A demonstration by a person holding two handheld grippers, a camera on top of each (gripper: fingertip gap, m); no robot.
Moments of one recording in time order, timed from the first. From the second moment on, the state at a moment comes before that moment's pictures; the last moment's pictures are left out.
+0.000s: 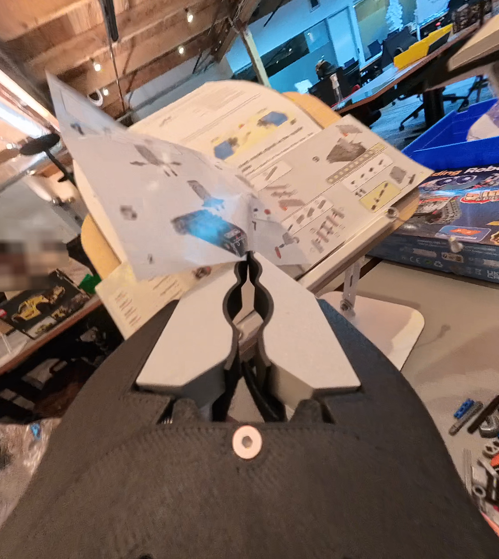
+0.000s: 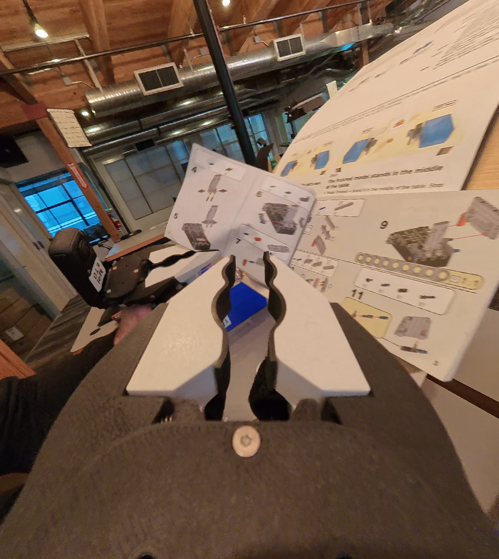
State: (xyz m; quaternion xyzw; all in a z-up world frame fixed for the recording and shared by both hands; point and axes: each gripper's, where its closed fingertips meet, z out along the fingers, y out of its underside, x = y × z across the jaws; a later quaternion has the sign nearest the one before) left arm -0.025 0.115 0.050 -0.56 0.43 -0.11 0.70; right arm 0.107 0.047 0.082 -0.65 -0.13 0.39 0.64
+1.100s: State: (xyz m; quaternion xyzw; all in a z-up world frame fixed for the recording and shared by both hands) left arm -0.089 0.156 0.036 -0.62 0.27 -0.35 0.65; right arm 0.125 0.069 0.042 -0.71 -0.11 0.31 0.62
